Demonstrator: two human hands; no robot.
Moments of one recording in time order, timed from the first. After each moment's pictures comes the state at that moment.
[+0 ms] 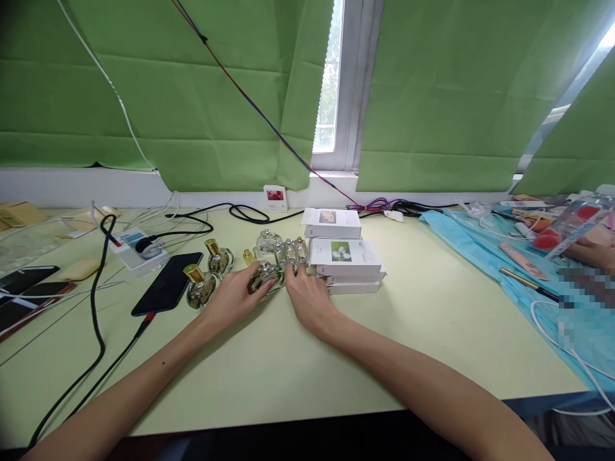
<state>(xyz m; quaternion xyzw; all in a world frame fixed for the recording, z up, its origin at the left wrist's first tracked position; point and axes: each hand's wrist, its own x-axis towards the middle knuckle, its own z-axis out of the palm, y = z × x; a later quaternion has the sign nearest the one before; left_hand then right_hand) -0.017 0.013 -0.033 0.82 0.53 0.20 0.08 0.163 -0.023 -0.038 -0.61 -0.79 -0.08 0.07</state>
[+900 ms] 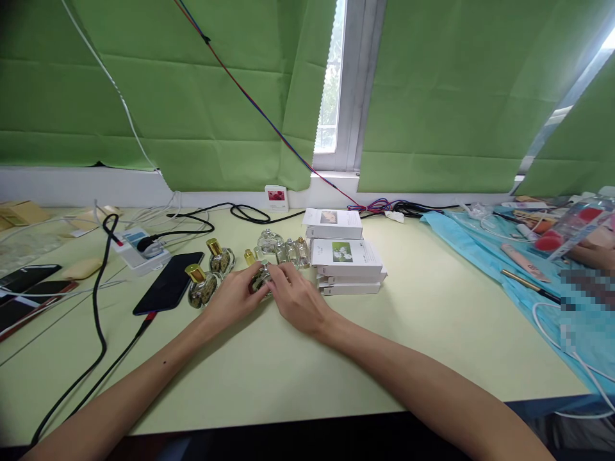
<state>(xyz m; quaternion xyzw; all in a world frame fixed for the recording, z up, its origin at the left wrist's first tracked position) -0.020 0.014 -0.037 0.83 0.51 0.20 0.08 0.163 -0.018 -0.057 -0.39 -0.83 -0.04 0.39</state>
